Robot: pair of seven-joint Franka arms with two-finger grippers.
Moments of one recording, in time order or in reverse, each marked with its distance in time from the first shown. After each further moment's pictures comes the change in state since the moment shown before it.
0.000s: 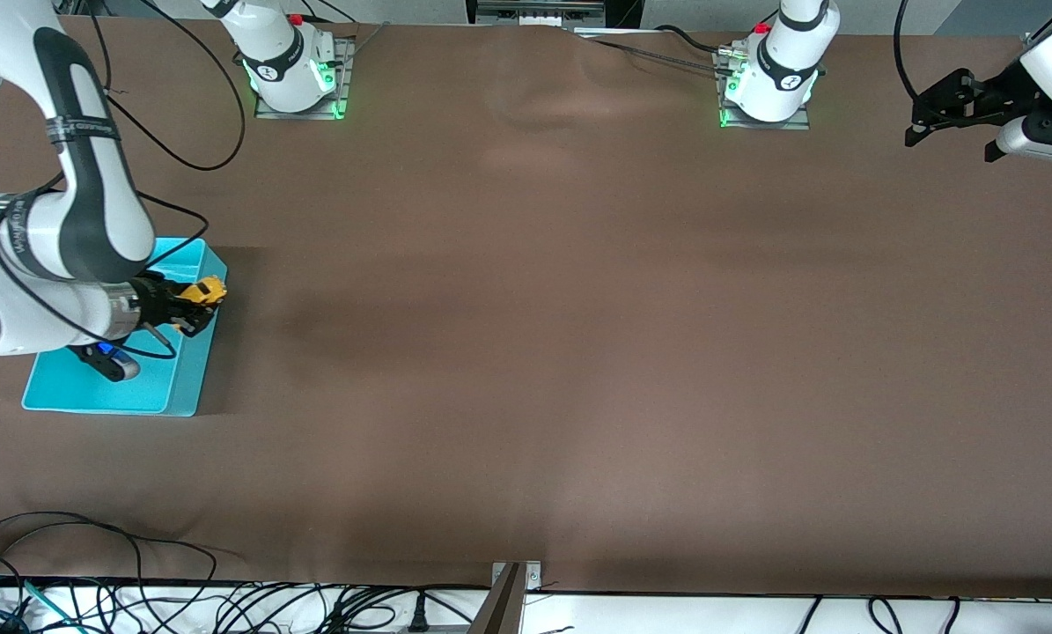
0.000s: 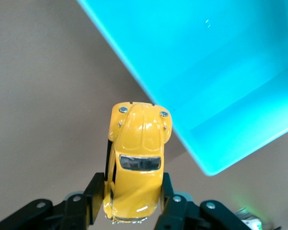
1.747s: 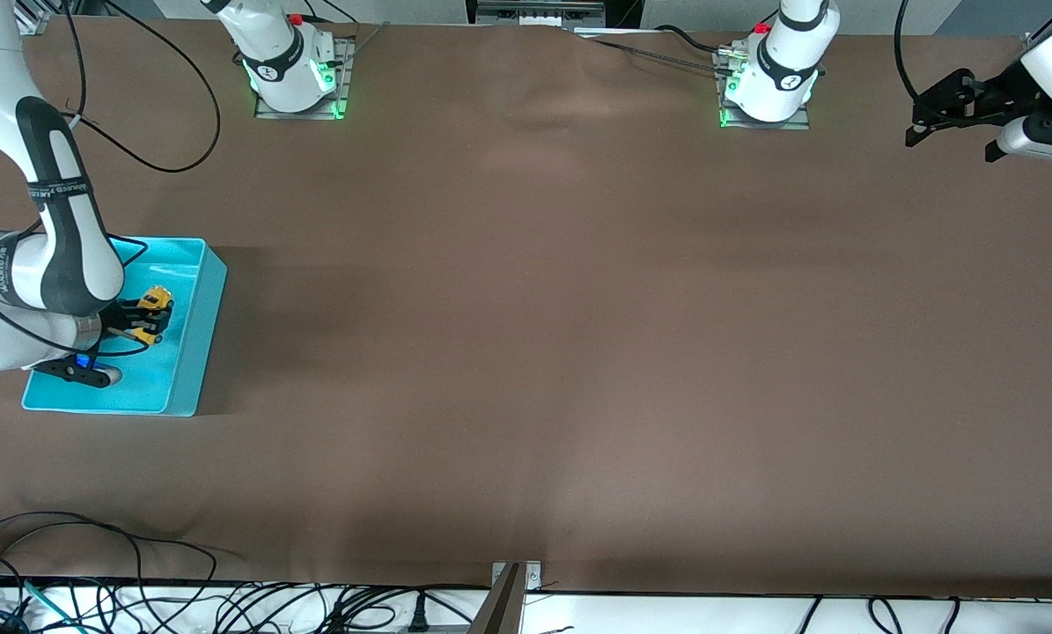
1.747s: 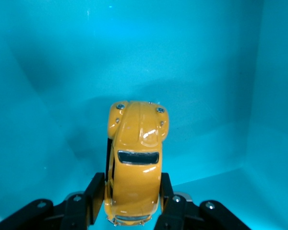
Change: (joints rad) left arm 0.001 0.000 0.001 0.000 0.000 0.000 0.000; right arm -0.145 0.175 -0.004 0.027 -0.186 0.108 -0.430
